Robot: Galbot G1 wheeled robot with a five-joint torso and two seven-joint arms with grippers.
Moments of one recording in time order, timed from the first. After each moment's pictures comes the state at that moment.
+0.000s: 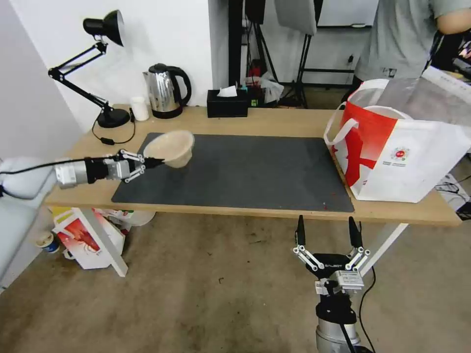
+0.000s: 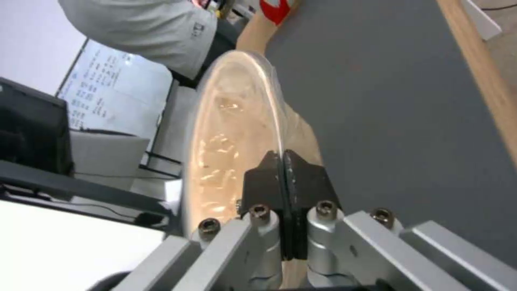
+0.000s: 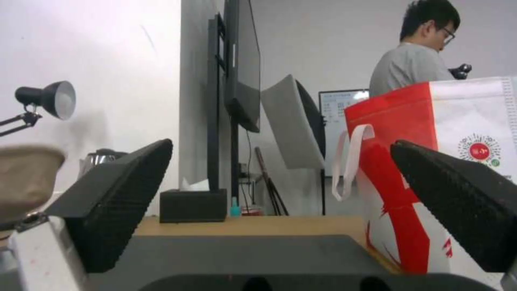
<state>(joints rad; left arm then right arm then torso) 0.66 -0.63 -0.36 -1.52 -0.22 -0.49 1.02 -1.73 1.23 0.18 2.11 -0.25 0.67 0.61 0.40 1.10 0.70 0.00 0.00</state>
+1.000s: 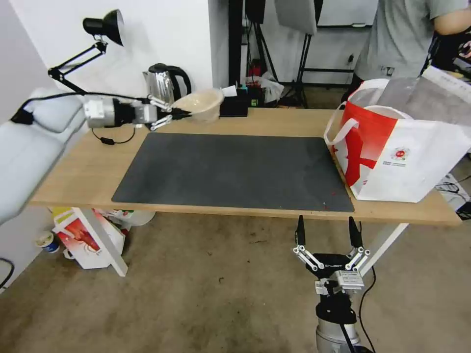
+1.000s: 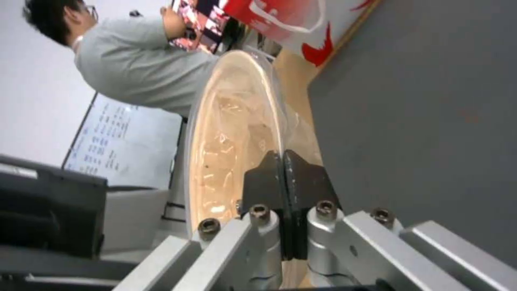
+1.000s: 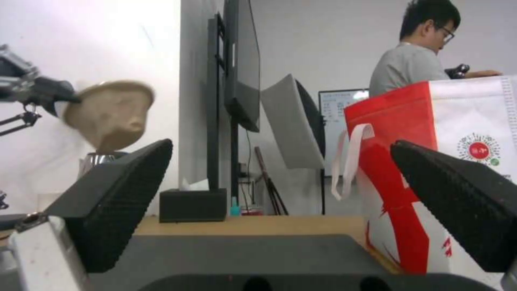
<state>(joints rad) -0.01 -0.76 0.20 -1.30 -0.28 -0.45 0.99 -1.73 1.23 0.18 2.11 -0.25 0.67 0.61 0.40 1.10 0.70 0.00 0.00</state>
